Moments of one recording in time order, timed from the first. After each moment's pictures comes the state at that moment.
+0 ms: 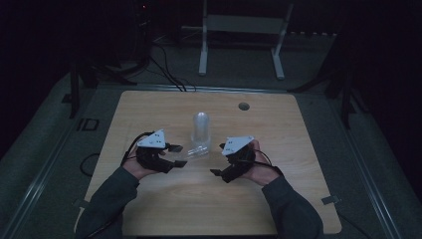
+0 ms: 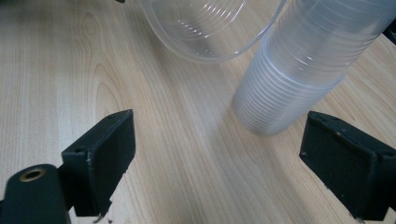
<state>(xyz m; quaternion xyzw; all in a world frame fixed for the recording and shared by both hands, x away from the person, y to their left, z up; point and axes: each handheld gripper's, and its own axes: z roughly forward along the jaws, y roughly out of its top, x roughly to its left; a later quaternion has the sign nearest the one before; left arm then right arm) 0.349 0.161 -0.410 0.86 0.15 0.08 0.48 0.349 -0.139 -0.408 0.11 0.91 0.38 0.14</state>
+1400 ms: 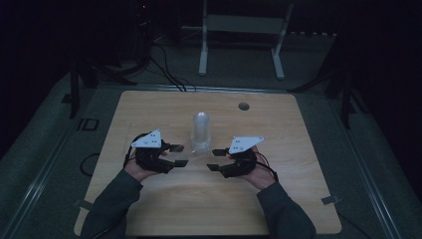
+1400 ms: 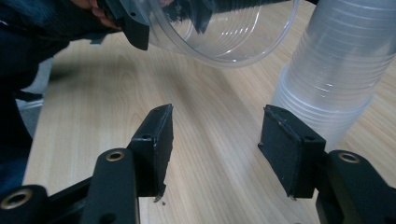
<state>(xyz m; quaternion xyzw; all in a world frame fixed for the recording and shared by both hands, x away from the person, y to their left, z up) 0.346 0.165 -0.414 0.83 0.16 0.06 0.54 0.347 -0.147 -0.415 0.14 0.85 0.49 0.07</state>
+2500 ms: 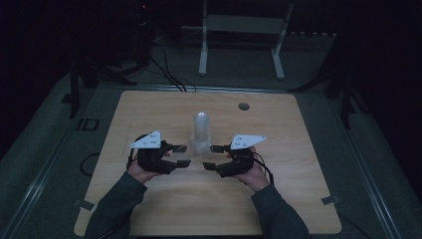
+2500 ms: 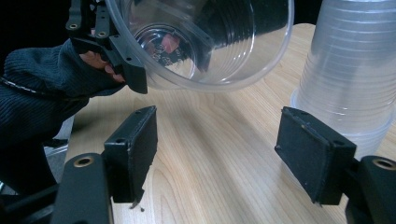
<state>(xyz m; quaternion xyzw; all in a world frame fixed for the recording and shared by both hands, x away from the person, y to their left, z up) 0.344 0.161 -0.417 0.80 0.15 0.05 0.58 0.349 -0.142 -0.418 0.18 0.81 0.56 0.03</state>
